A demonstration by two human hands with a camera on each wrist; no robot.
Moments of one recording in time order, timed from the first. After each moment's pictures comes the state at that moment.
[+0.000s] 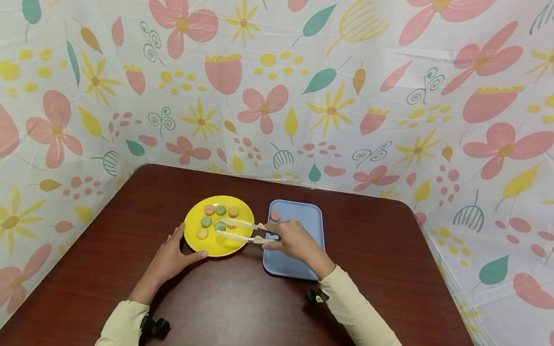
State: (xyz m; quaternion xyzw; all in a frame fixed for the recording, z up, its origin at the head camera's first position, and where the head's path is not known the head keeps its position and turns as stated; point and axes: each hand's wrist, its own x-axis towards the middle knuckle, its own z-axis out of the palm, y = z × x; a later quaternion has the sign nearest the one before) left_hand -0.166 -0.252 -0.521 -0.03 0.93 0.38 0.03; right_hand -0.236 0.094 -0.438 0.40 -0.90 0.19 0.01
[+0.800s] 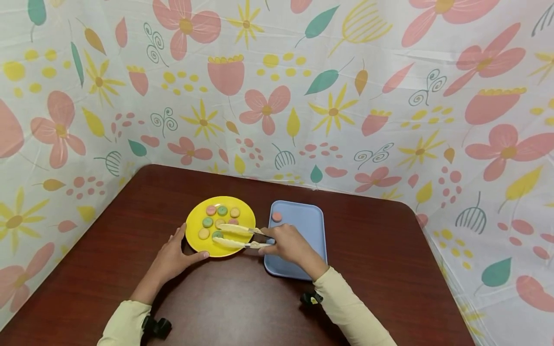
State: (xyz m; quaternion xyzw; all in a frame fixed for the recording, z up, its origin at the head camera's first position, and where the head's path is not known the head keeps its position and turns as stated) left_hand -0.166 -0.253 -0.522 -0.03 0.93 0.38 0.03; right_hand -0.241 0.083 -0.458 0.39 -0.90 0.18 -0.02
